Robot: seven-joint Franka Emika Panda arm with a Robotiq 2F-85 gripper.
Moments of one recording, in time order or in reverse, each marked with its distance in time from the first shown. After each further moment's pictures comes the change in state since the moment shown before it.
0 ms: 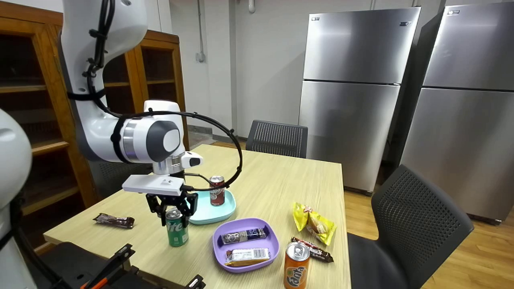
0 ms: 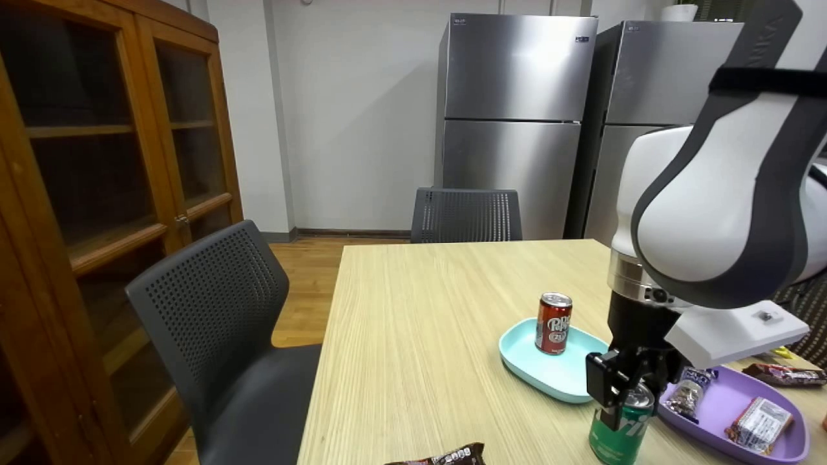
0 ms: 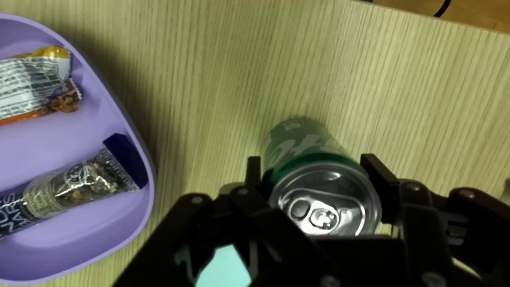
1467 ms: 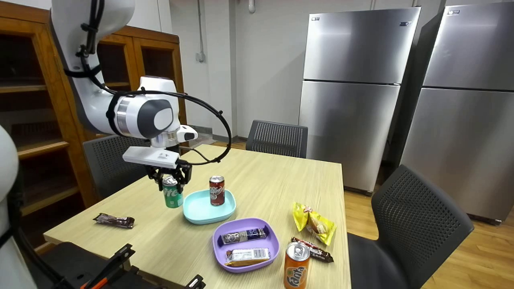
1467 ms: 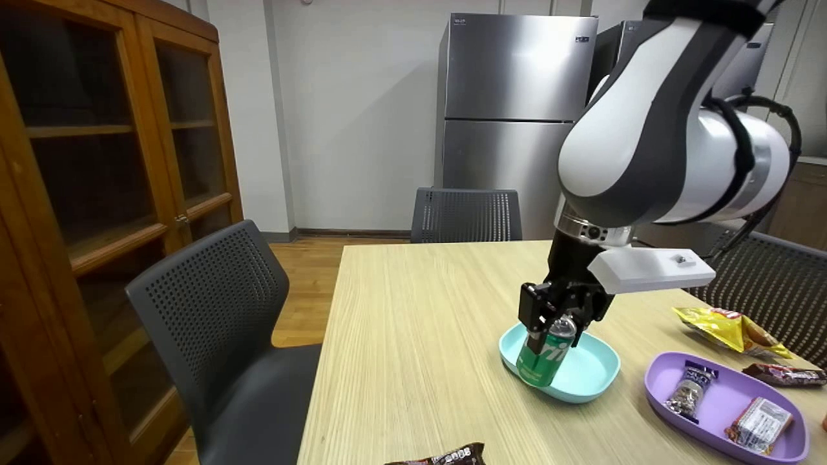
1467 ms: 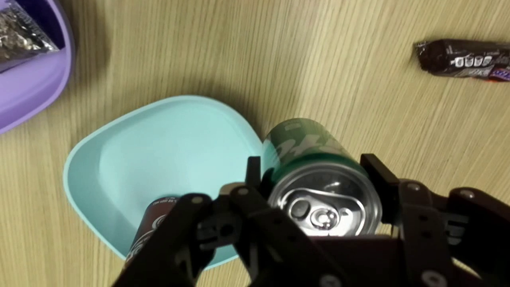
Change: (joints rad) arm -0.107 -0.059 0.228 0.115 0.215 -0.015 -0.095
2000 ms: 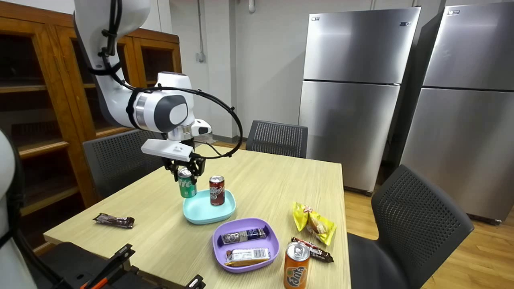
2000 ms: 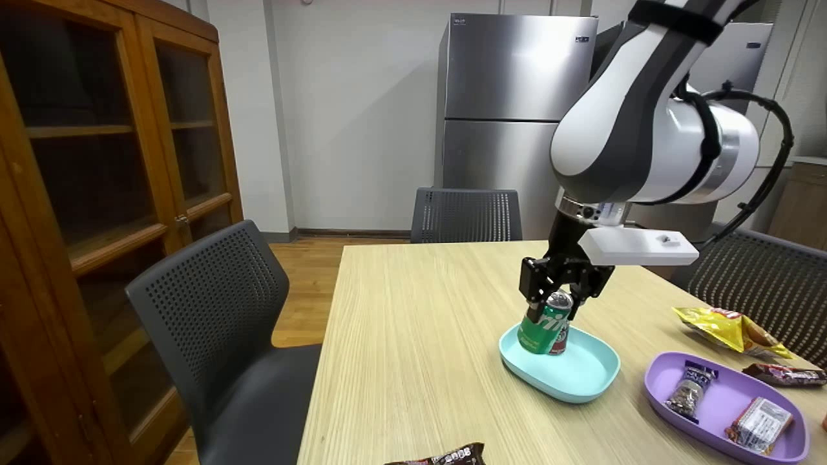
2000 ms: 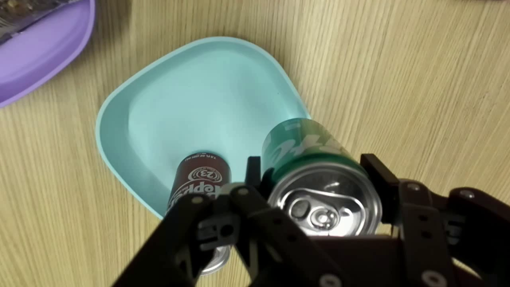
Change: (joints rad) arm -0.024 0.039 -0.037 0.104 0.016 -0.024 0.003
